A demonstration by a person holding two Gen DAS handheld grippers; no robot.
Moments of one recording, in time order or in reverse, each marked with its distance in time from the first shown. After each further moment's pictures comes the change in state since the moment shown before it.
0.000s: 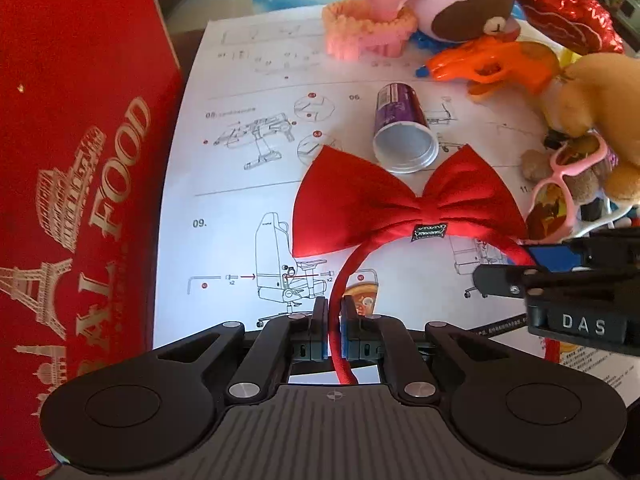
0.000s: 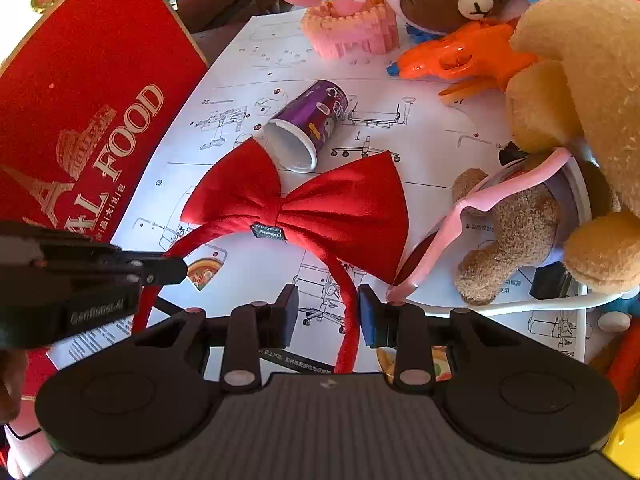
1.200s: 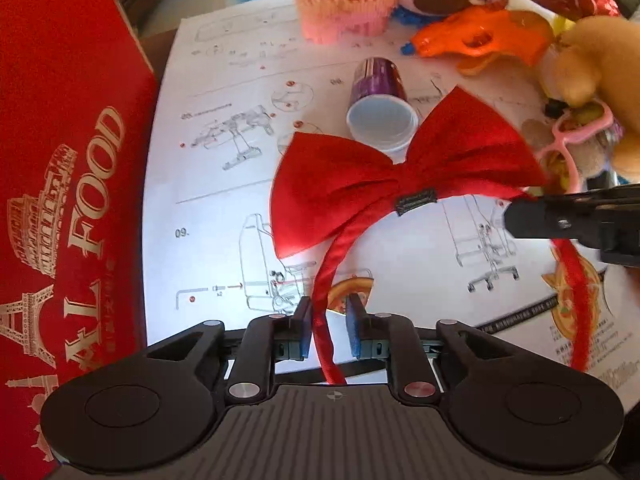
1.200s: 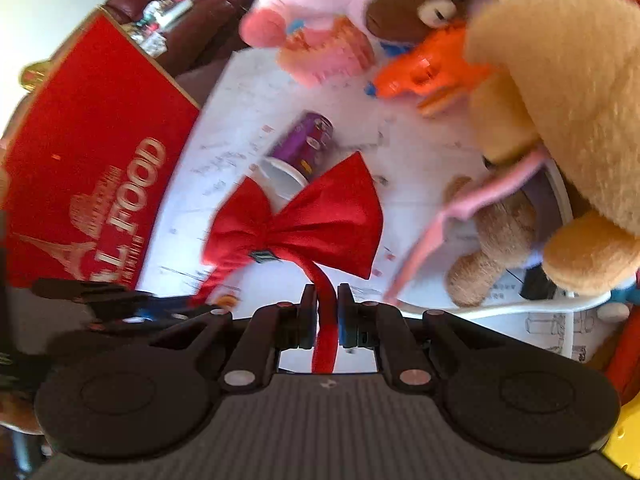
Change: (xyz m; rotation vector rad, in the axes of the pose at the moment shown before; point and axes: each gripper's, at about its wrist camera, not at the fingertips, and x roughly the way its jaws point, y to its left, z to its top) left arm 0.017 -0.006 0.005 0.075 0.034 0.016; right arm -0.024 -0.008 0.007 0.111 -0.074 0.083
